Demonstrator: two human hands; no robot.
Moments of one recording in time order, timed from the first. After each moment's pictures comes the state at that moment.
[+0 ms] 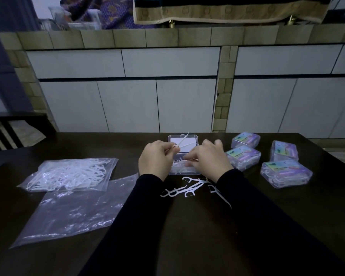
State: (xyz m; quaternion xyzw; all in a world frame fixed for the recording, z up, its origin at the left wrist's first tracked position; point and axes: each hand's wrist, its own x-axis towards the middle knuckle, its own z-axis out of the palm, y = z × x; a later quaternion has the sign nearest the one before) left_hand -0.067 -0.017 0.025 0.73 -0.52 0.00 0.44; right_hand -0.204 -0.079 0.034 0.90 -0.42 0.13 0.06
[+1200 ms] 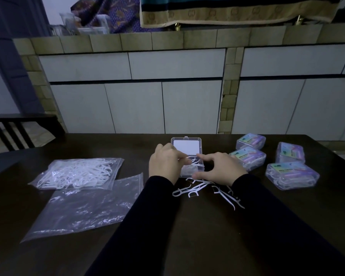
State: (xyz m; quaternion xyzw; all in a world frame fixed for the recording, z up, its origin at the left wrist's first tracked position) left_hand -0.076 -0.017 0.021 0.75 -0.60 0.08 0.27; right_hand -0.233 -0.063 0.039 0.86 -0.48 0.11 -0.14
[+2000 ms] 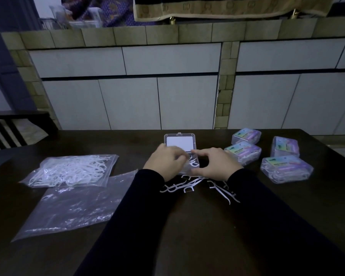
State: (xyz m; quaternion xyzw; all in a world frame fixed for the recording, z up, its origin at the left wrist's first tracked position) left_hand -0.075 -0.009 0.031 0.71 -0.65 -0.10 0.26; right_hand -0.234 -0.069 0.033 0.87 -0.46 0.12 -0.14
